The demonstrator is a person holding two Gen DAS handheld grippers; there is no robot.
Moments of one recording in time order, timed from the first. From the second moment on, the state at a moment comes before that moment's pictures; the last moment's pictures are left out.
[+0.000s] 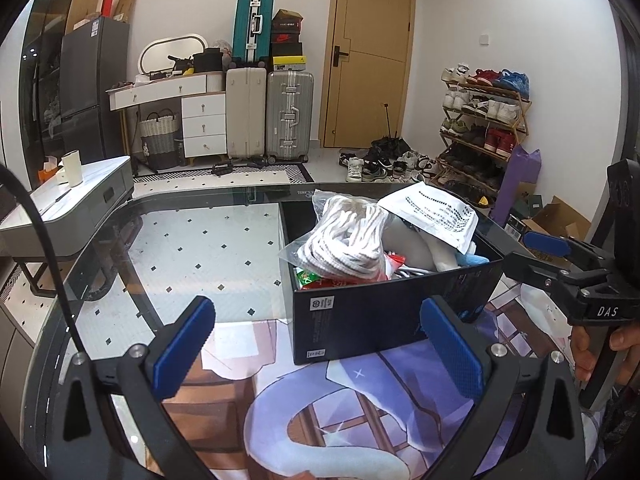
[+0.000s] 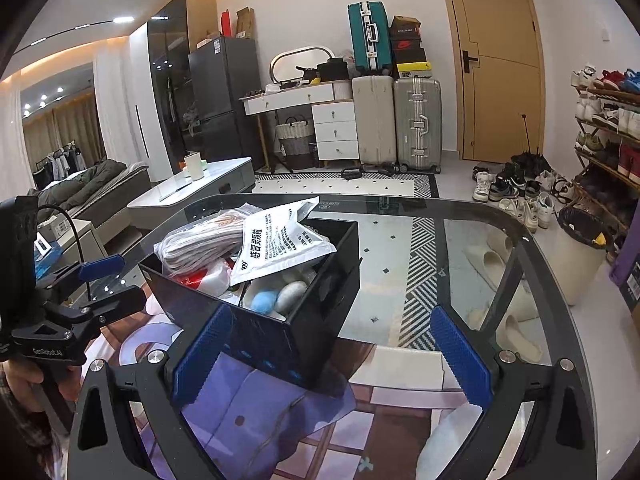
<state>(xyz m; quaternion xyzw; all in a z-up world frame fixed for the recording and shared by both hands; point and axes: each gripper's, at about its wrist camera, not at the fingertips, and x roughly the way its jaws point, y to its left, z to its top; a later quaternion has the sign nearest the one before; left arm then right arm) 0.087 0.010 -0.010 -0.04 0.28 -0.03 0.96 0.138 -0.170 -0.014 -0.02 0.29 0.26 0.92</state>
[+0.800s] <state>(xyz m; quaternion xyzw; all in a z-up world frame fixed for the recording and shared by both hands) 0.082 -0.002 -0.009 -0.01 0.26 -0.03 0.96 0.138 -0.171 -0.017 -0.03 0.28 0.26 0.92</state>
